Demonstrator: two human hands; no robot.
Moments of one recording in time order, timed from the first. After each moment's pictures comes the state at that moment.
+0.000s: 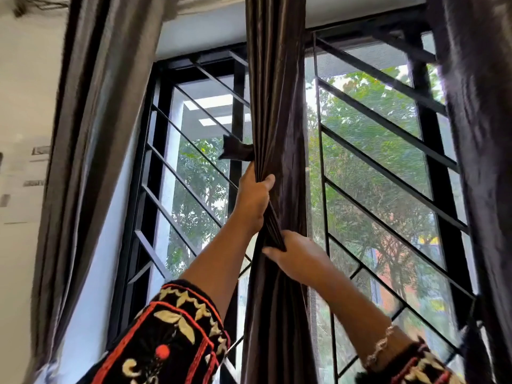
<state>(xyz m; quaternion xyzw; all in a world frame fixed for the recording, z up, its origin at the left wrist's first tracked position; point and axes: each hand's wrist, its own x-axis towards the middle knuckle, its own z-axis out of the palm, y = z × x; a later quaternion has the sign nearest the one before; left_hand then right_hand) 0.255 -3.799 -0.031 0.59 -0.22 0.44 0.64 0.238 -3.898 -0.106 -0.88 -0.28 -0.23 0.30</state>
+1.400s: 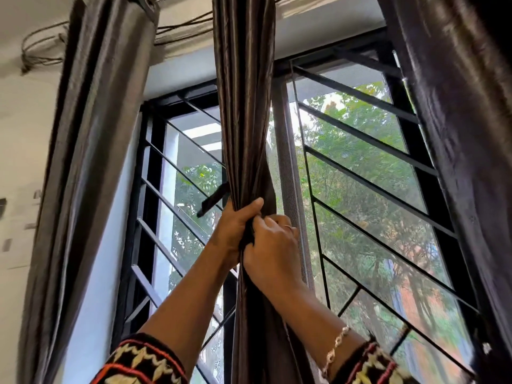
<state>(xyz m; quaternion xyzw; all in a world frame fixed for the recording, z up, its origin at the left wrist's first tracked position) 0.241 -3.798 -0.035 0.56 -0.31 0.32 0.70 0.241 -3.875 -0.082 -0.70 -0.30 -0.58 0.29</state>
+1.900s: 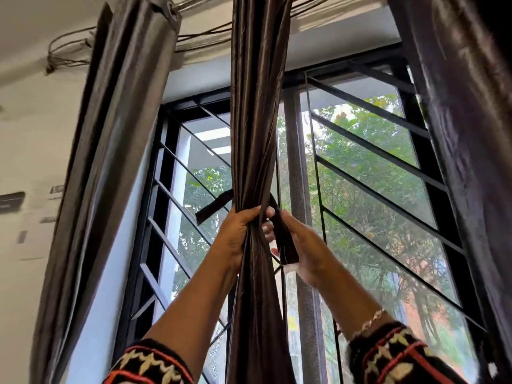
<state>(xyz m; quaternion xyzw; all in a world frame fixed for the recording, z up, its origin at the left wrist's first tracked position) 0.216 -3.799 -0.034 0.51 -0.34 0.22 0.75 0.246 -3.912 -0.059 -0.48 -0.46 -0.02 0.75</state>
